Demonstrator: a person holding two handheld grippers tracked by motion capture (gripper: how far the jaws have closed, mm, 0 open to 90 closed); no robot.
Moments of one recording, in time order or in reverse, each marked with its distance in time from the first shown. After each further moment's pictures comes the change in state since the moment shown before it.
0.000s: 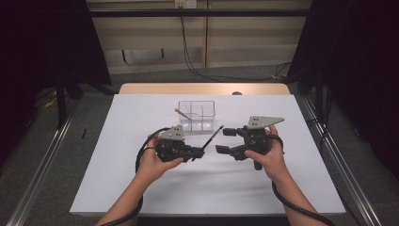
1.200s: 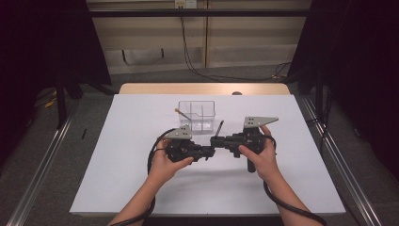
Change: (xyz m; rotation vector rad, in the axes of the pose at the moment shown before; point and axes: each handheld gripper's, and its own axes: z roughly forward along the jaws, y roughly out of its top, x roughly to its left) left arm -0.002 0.002 0.025 -0.114 -0.041 -0.063; right arm 0.002 -0.001 0.014 -0.036 0.098 0.098
